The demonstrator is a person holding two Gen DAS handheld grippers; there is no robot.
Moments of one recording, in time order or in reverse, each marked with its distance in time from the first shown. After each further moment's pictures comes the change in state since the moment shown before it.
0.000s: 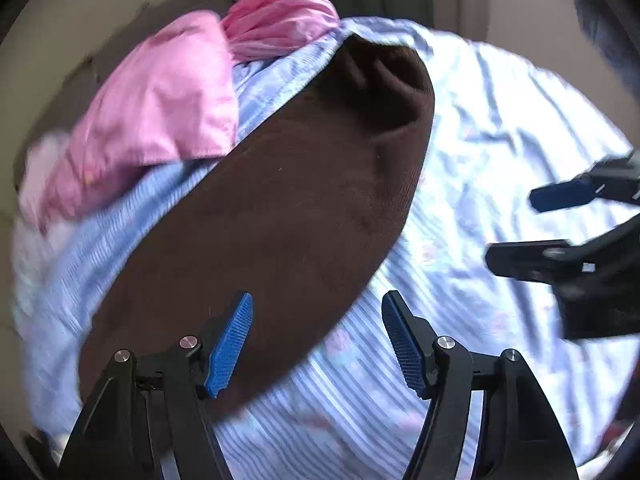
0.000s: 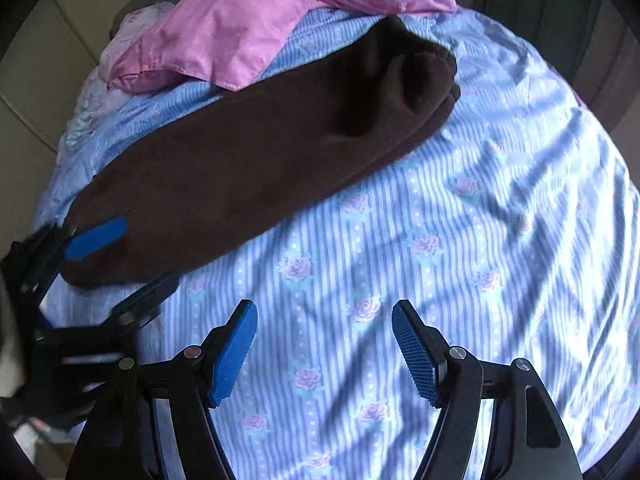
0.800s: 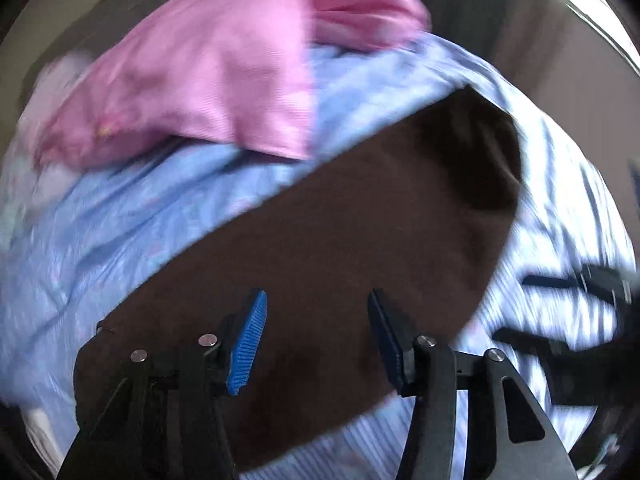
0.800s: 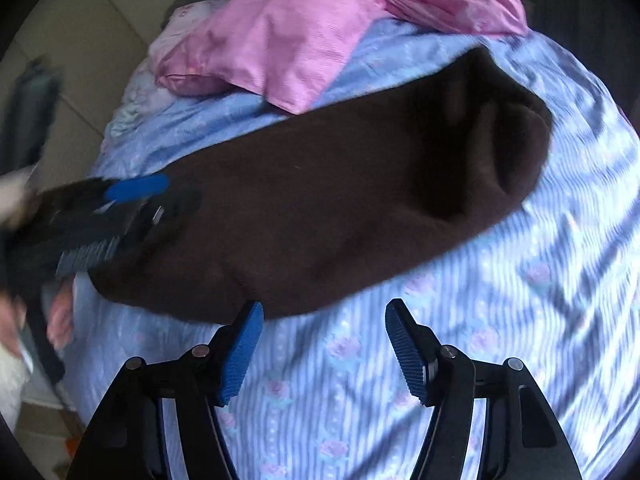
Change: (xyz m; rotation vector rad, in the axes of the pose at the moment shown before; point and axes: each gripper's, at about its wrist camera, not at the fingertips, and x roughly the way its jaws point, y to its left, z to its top) left arm 0.016 0.082 0.039 -0.247 0.074 -0.128; right arm 0.022 0.017 0.047 -0.100 -0.015 0.148
